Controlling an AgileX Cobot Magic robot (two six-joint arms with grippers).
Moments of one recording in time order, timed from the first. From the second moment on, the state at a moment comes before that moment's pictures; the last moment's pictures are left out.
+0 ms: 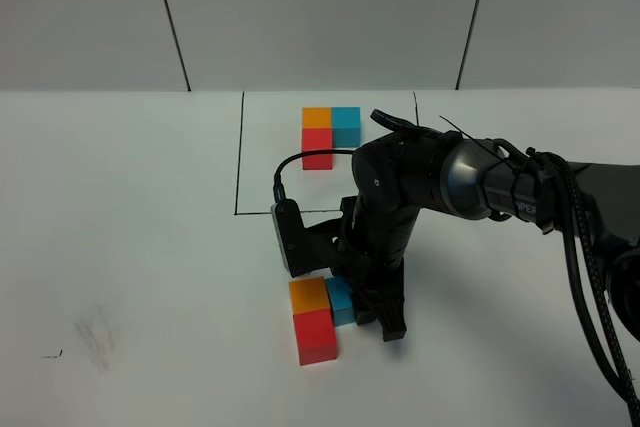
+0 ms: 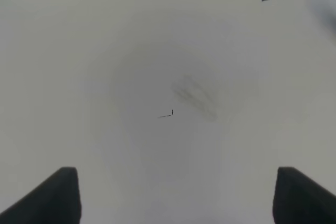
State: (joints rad) left arm 0.03 -0.01 -0.51 -0.04 1.08 0.17; right arm 0.64 2.21 -1.53 0.10 0.86 -1.19
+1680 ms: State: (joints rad) left arm 0.03 -0.01 -0.51 -0.04 1.08 0.17; right arm 0.64 2.18 -1.53 0.02 0.86 -0.98
